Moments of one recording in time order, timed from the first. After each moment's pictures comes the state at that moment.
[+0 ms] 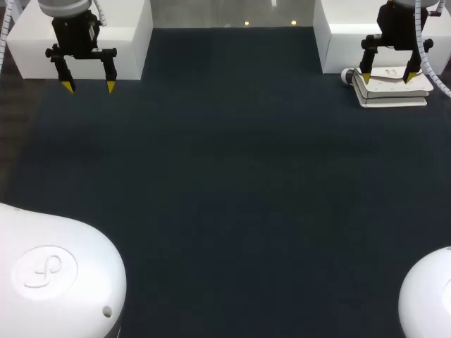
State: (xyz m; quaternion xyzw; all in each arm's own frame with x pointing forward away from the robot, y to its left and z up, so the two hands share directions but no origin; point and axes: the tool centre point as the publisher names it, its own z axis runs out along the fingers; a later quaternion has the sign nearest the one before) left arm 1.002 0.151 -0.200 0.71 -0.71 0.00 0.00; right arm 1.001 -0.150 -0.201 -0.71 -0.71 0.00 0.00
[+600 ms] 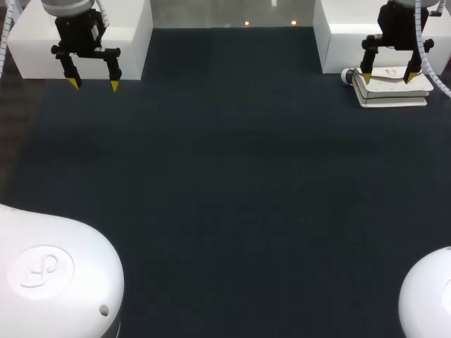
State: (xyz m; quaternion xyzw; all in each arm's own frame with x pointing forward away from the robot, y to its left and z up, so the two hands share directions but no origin) left arm 1.008 0.137 -0.198 0.64 -0.76 0.03 0.00; right arm 1.001 -0.154 -0.202 -0.71 -0.70 0.00 0.00
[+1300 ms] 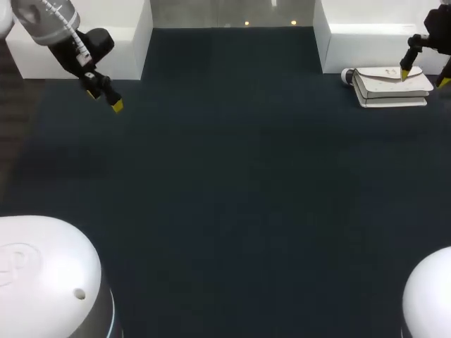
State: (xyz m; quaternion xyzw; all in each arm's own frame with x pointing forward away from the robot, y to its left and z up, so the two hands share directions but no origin) left arm 0.983 0.117 -0.227 0.37 -0.92 0.15 0.00; right arm 1.041 -0.257 -0.237 -0.73 -0.68 -0.07 0.07
